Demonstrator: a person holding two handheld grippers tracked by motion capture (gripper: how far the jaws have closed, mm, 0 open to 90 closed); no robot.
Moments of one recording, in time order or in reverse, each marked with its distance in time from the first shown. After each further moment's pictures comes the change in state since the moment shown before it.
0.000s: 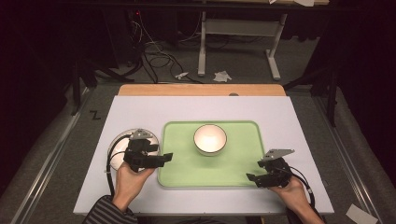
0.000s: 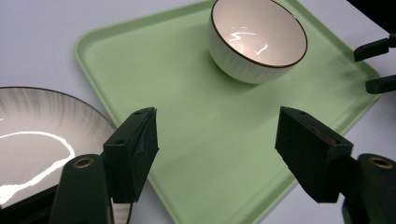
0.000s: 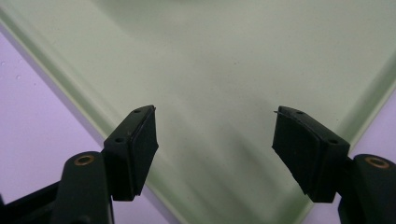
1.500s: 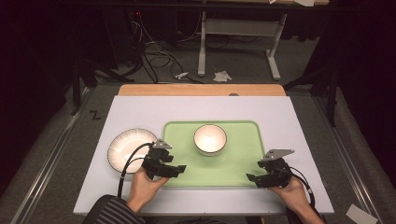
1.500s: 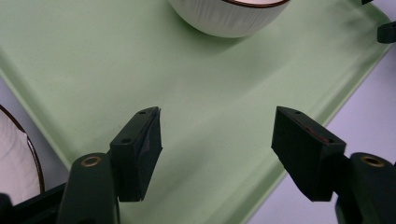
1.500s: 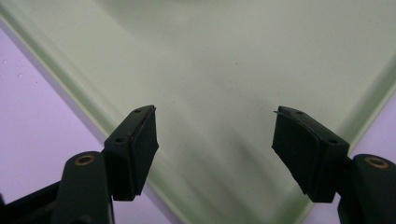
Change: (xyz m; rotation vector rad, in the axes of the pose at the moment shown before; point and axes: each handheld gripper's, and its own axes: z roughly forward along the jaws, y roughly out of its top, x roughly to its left) left arm -0.017 -0.017 0.049 0.136 -0.053 0.049; right arm 0.001 0.000 -0.001 -0.003 0.004 -0.016
